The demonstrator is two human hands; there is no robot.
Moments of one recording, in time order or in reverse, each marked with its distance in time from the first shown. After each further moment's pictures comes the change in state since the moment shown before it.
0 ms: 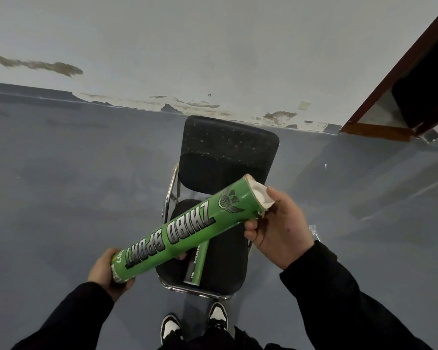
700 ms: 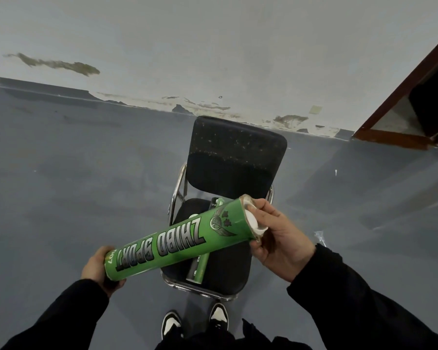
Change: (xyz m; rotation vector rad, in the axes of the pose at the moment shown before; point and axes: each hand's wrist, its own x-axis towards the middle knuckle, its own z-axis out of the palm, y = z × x) left_hand -0.010 -0.003 -0.020 -0.093 0.116 0.018; right_hand -0.020 0.005 0.008 -0.117 -0.048 0.095
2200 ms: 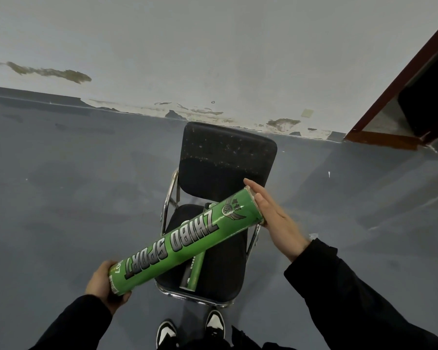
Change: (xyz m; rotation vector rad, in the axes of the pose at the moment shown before) left_hand -0.009 -0.024 0.024 0.082 -0.031 -0.020; right_hand 0.020 -0.023 -0.042 -0.860 0.079 -0.366
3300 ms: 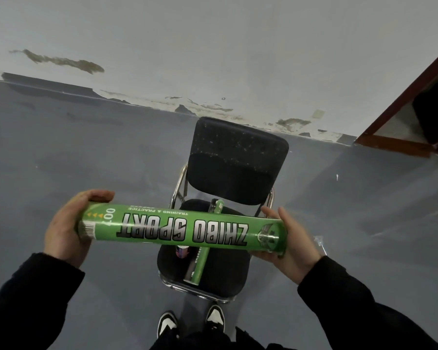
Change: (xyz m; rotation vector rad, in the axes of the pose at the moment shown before) left_hand -0.025 0.100 -0.019 -0.032 -0.404 0.816; right_hand -0.008 0.040 0.008 0.715 0.153 0.472
